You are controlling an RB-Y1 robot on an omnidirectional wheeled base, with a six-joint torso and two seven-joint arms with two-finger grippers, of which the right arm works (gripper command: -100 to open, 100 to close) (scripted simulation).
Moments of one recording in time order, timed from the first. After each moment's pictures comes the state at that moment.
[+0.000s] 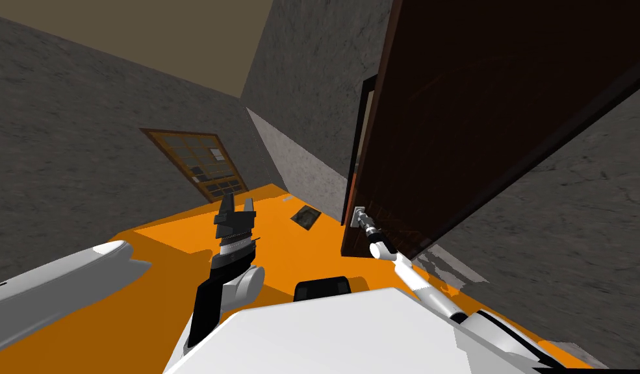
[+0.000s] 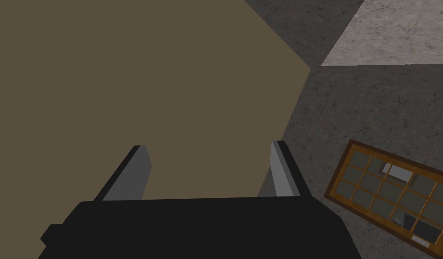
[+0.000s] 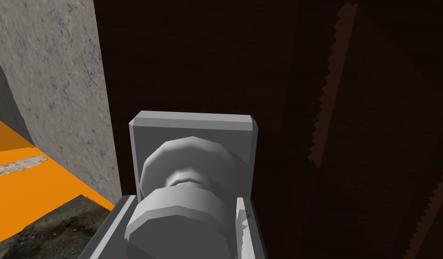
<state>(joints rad) -0.02 -0.49 0.22 -1.18 -0.79 -0.44 -1.34</state>
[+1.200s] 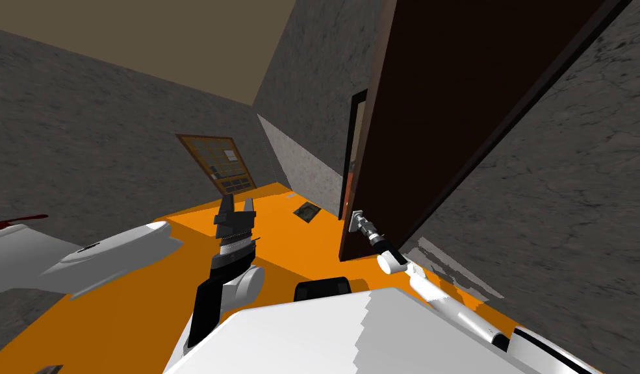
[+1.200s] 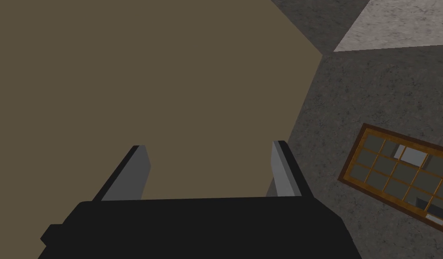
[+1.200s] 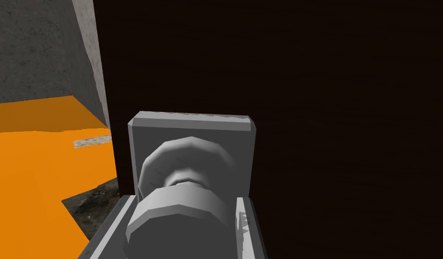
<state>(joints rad) 0.08 -0.64 0.38 -1.29 -0.75 -0.52 -1.47</state>
